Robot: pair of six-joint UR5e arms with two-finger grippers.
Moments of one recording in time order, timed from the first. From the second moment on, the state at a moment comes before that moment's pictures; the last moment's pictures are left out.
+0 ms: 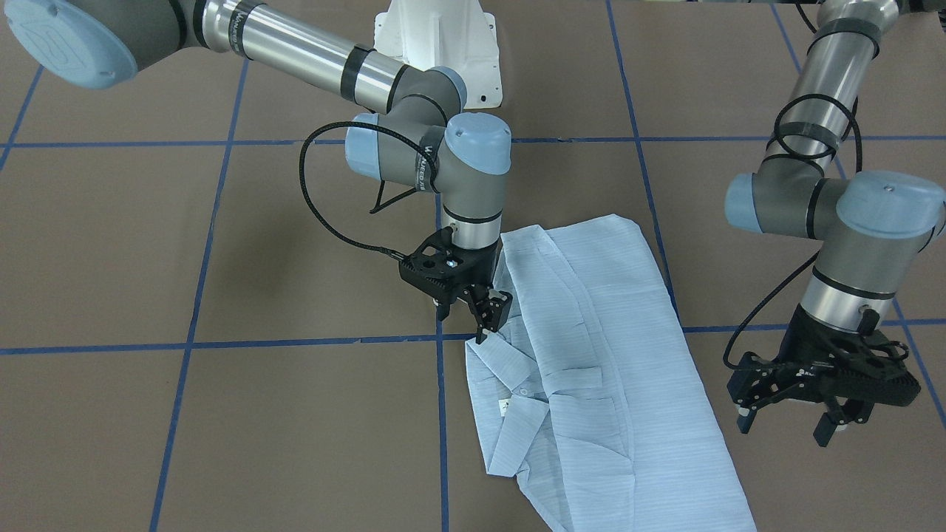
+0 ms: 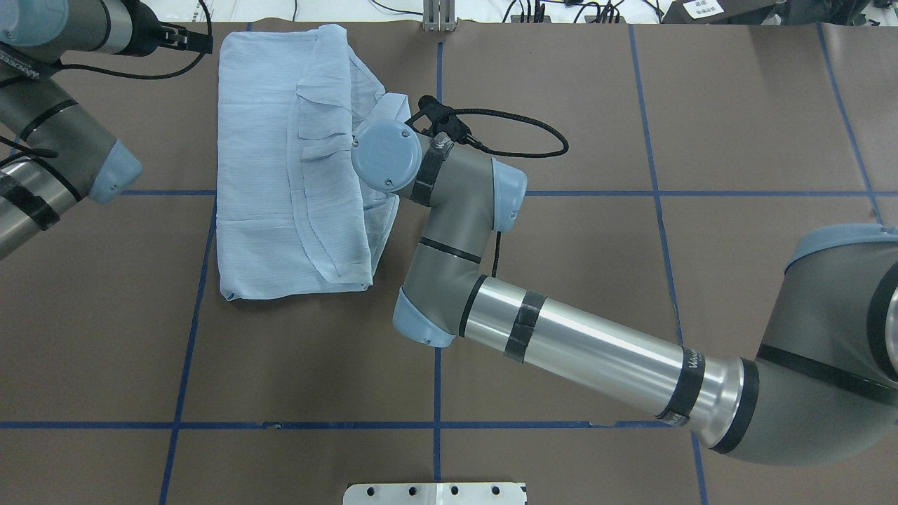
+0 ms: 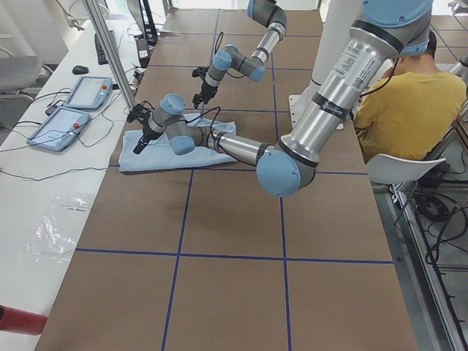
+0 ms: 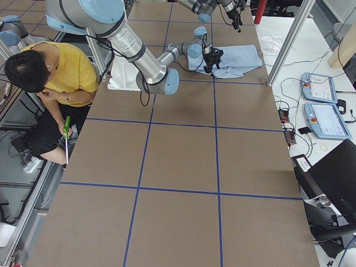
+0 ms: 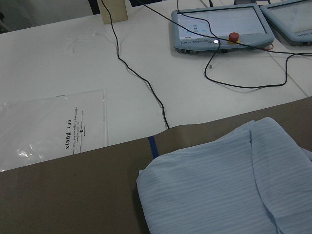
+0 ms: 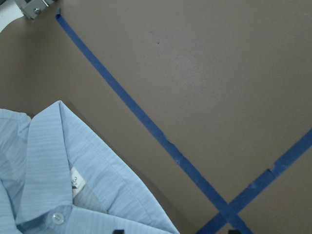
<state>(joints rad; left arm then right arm) -1.05 -2.12 -1.23 -2.41 -1.78 -0.69 0.52 -0.50 1.05 -1.30 1.46 1.93</state>
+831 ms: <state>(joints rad) -1.04 -2.11 -1.24 -2.41 -1.78 -0.69 0.50 -0.47 0.94 -1.22 1.44 1.94</state>
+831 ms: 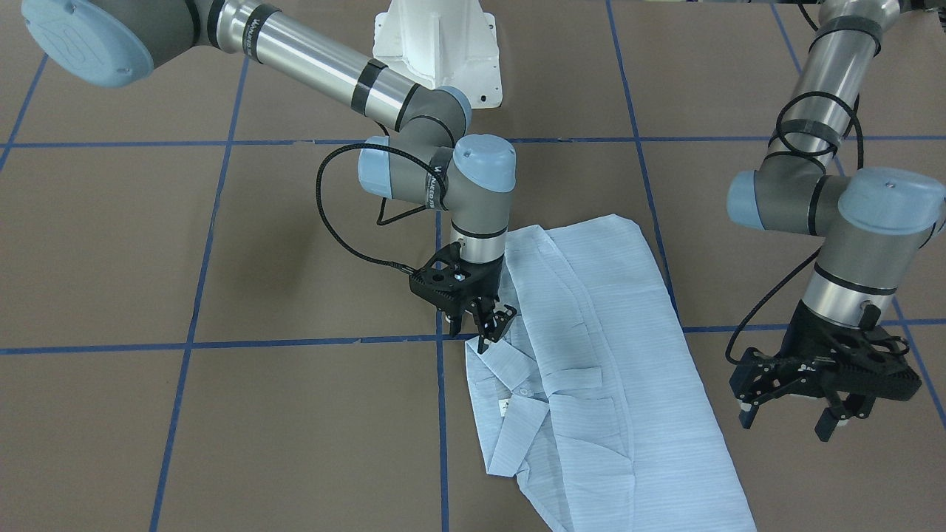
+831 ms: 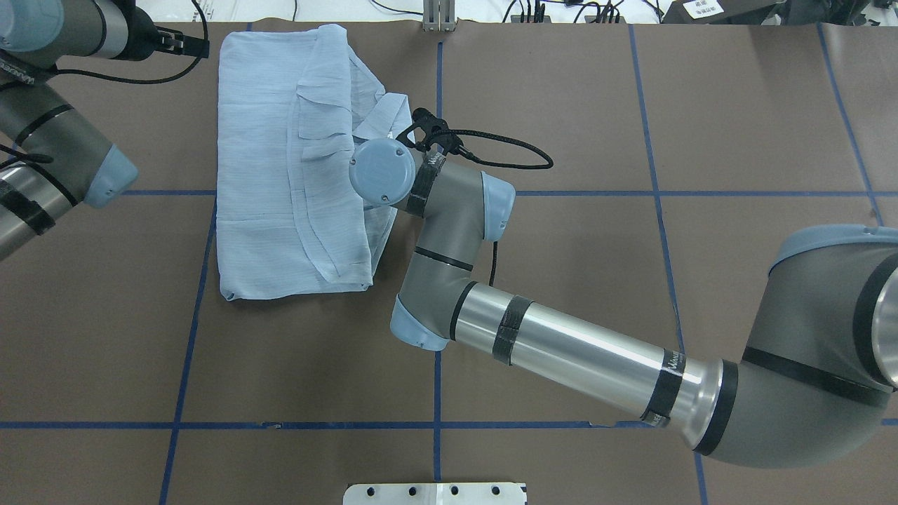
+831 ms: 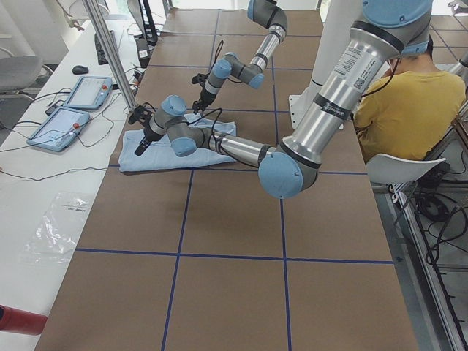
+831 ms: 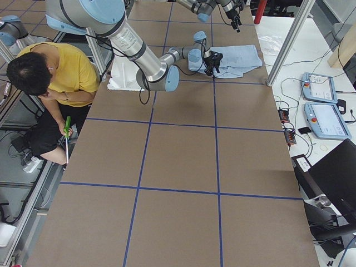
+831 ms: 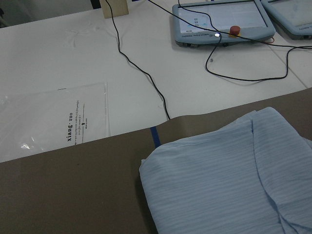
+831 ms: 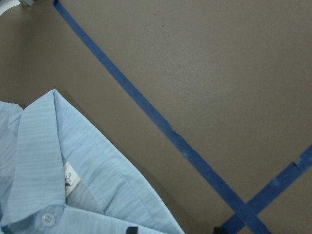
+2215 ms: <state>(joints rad) -1.04 -2.07 -1.28 -2.42 -1.78 -0.69 0.48 -0.43 0.91 -1.23 1.42 1.86</state>
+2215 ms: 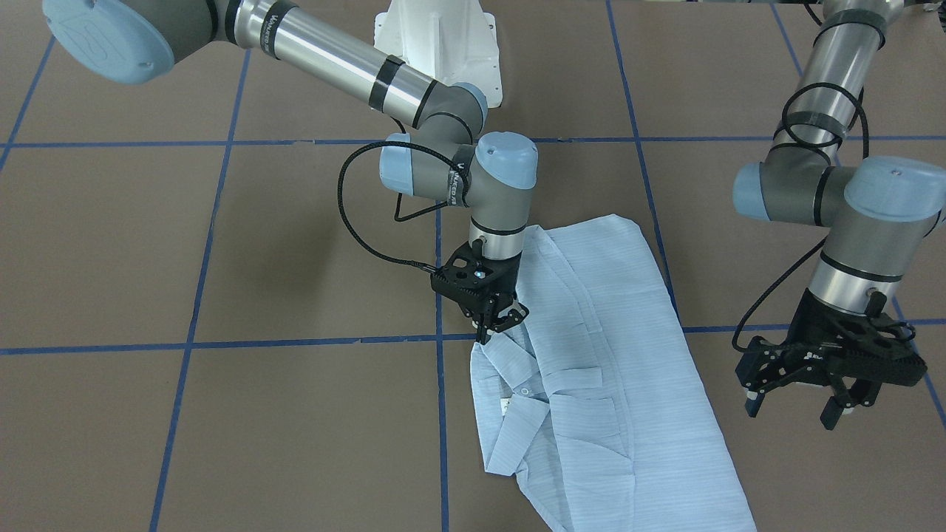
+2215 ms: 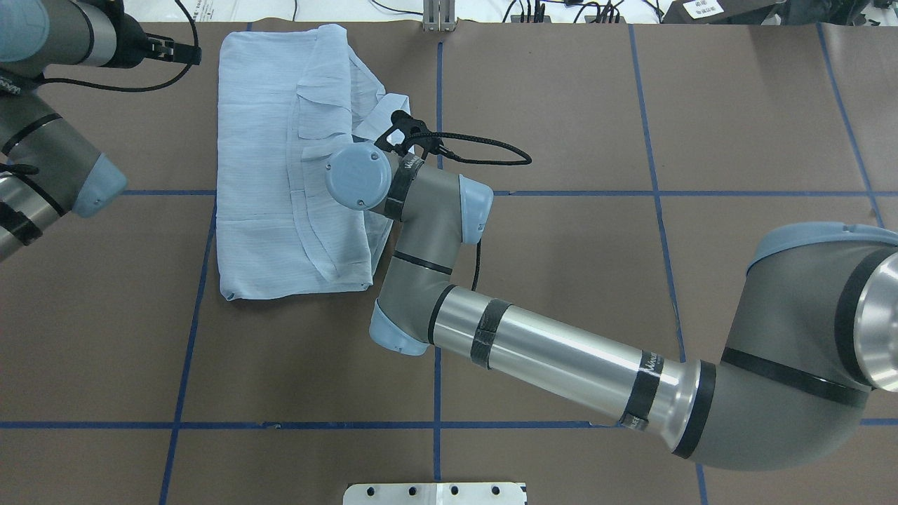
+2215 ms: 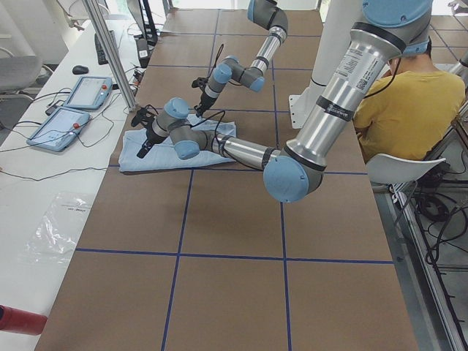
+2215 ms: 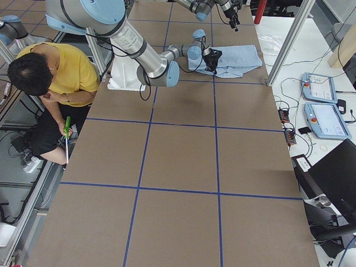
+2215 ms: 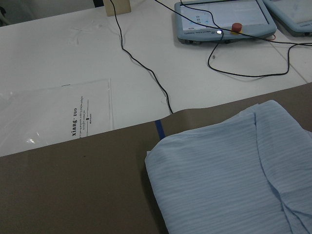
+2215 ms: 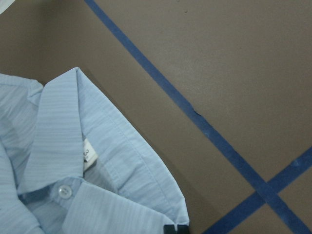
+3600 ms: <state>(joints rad) -1.04 -2.04 -1.31 -2.42 -1.78 -0.72 0.44 -1.04 1.71 -1.38 1.43 1.61</state>
